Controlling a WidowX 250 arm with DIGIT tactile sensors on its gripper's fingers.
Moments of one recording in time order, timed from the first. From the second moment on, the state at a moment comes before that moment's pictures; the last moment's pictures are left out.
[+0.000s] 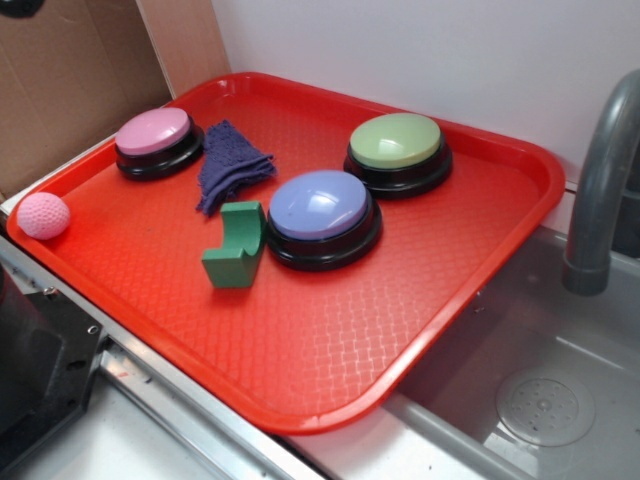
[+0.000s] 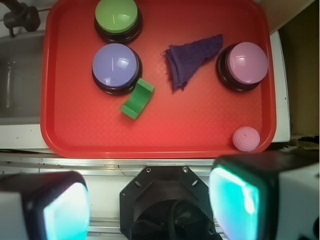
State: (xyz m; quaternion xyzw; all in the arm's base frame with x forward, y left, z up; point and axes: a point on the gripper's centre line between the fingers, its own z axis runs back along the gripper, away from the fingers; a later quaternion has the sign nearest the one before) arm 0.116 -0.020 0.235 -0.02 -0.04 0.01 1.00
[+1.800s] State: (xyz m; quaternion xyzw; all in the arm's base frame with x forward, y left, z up) arm 0.232 0.057 0.051 -0.04 -0.08 0.46 0.88
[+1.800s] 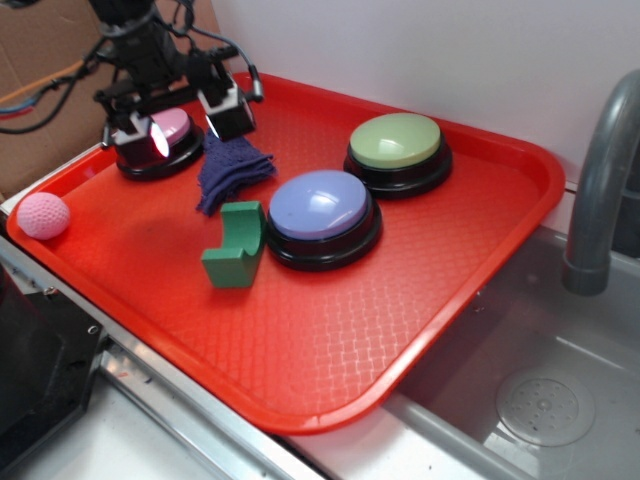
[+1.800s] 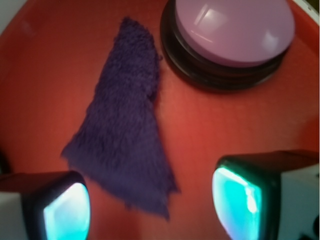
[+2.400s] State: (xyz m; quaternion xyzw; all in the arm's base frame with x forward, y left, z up) arm 0.254 0.061 0.020 -0.05 -0.07 0.47 0.88
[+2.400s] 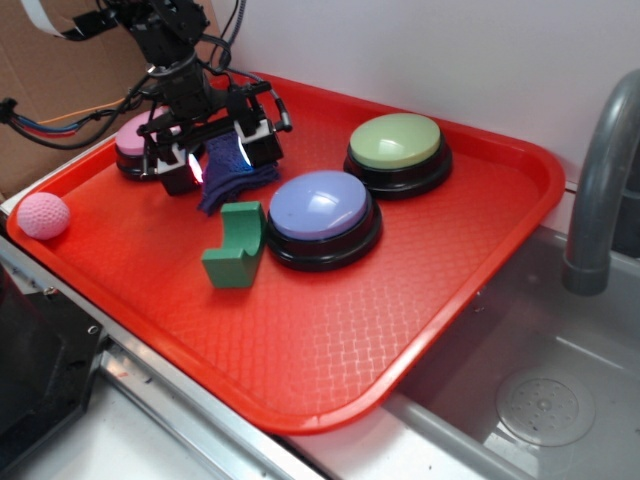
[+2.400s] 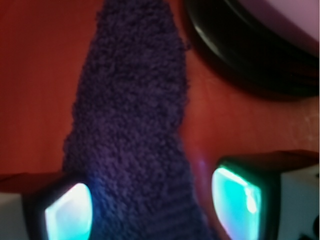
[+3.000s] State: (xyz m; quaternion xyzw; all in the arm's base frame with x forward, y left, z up) arm 0.264 0.061 0.017 -0.04 -0.08 0.46 0.88
